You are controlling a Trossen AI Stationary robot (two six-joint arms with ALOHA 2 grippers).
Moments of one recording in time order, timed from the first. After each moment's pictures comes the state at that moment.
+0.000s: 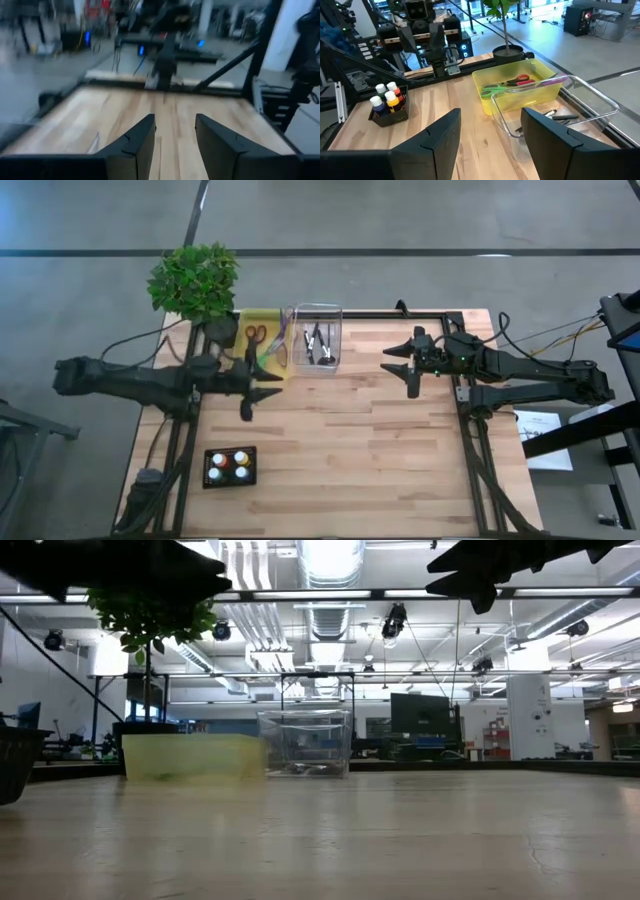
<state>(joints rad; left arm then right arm) 0.03 0.83 0.42 0.30 0.02 -0.07 -0.17 0.79 0.64 -0.07 0.02 0.19</state>
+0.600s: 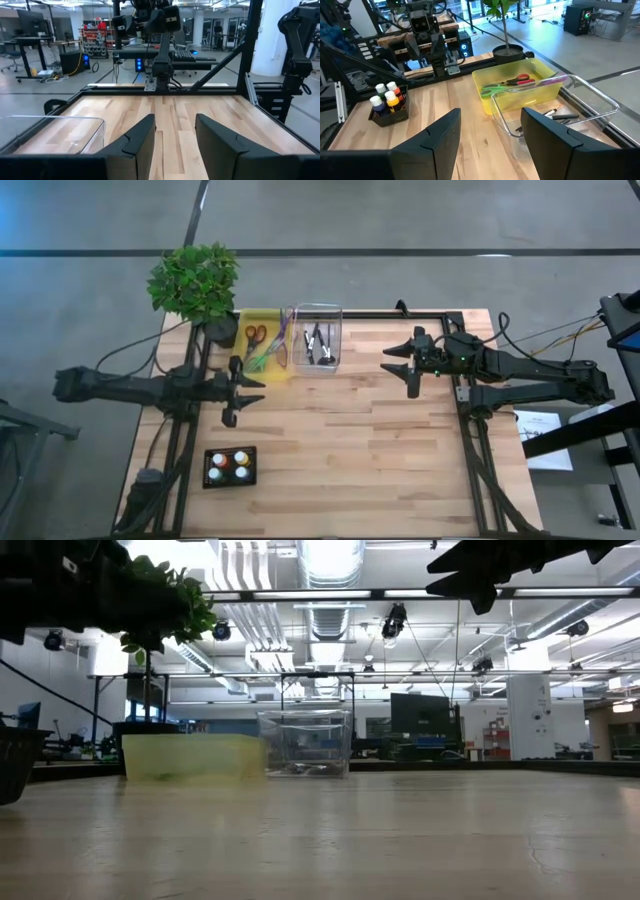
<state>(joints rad) 0.00 0.51 0.13 0.37 0.03 0.01 -0.17 0.79 0.64 -0.07 0.02 0.19</state>
